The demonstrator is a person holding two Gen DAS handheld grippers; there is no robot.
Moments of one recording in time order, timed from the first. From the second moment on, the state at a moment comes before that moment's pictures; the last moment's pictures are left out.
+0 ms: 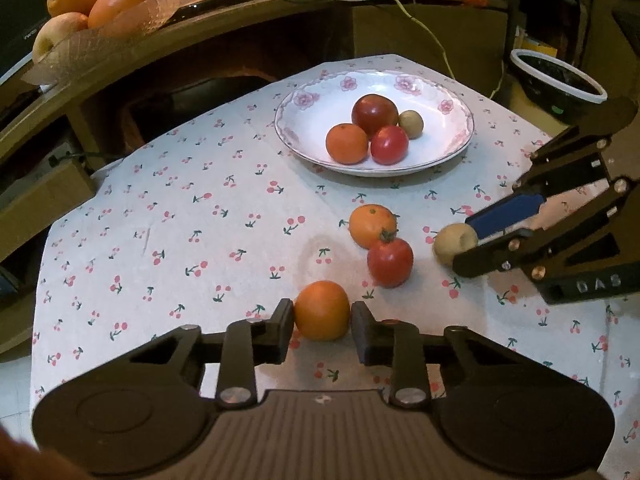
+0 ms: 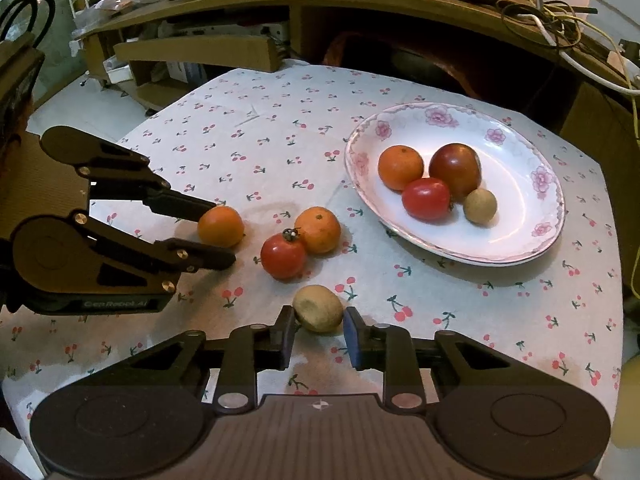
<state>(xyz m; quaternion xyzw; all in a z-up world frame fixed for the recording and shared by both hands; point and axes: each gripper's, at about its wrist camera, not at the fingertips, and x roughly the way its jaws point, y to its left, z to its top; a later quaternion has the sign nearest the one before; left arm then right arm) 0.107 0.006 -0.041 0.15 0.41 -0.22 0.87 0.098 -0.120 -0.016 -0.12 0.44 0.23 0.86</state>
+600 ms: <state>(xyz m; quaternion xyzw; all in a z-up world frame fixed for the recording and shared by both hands) 0.110 0.004 -0.046 0.15 0.41 -0.20 0.88 0.108 -0.131 -0.011 -0.10 0.45 0.21 0.87</state>
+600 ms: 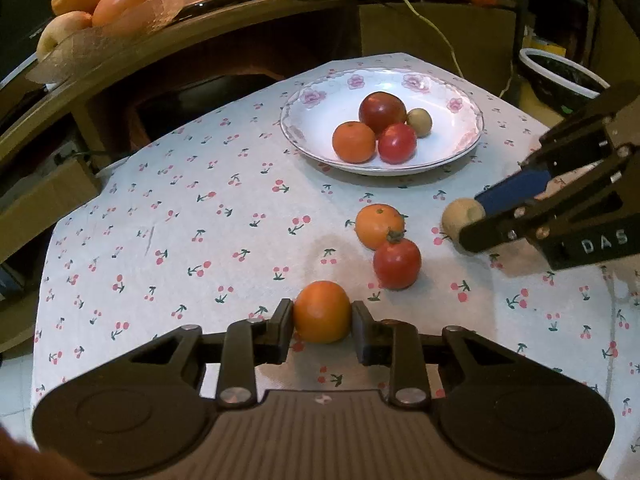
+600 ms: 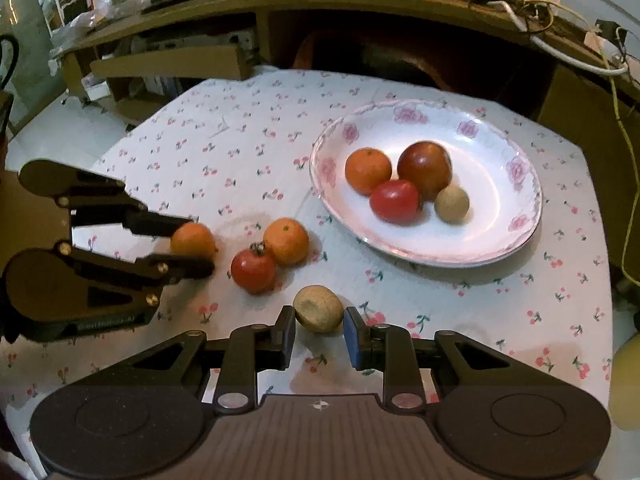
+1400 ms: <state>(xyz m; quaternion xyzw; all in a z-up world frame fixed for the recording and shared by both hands) 0.145 -0.036 0.006 0.14 0.35 -0.22 0.90 0.131 -0.149 0.031 -0.08 0.38 0.17 0.91</state>
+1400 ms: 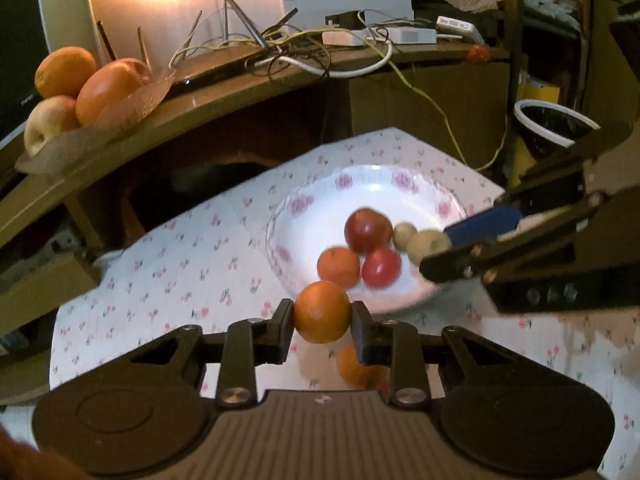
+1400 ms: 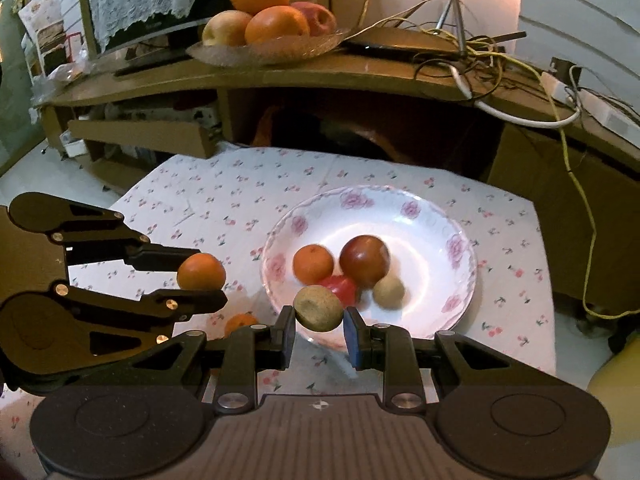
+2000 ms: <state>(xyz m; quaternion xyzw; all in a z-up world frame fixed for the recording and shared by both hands) 0.185 -0.059 0.001 0.15 0.35 -0.21 0.90 0.160 -0.166 0.022 -0.08 0.39 0.13 0.91</state>
